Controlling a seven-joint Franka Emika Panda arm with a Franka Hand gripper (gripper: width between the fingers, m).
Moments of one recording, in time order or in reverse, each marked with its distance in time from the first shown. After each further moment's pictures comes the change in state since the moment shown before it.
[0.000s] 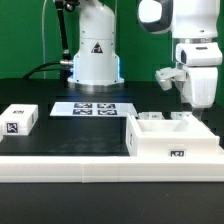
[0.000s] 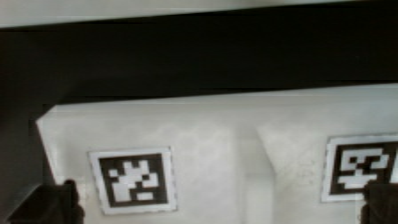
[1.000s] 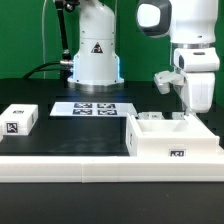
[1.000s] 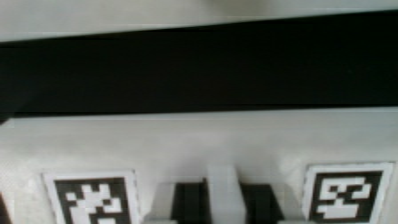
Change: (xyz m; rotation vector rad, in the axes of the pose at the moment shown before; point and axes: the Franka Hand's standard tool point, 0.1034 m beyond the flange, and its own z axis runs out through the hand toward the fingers) arm -0.003 -0.005 0.009 0.018 -0.002 0.005
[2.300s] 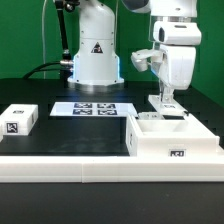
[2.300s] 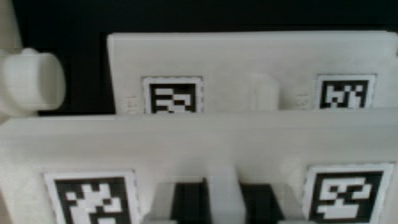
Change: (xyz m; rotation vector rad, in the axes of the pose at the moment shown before) arm -0.056 0.028 -0.050 -0.023 -0.068 -0.065
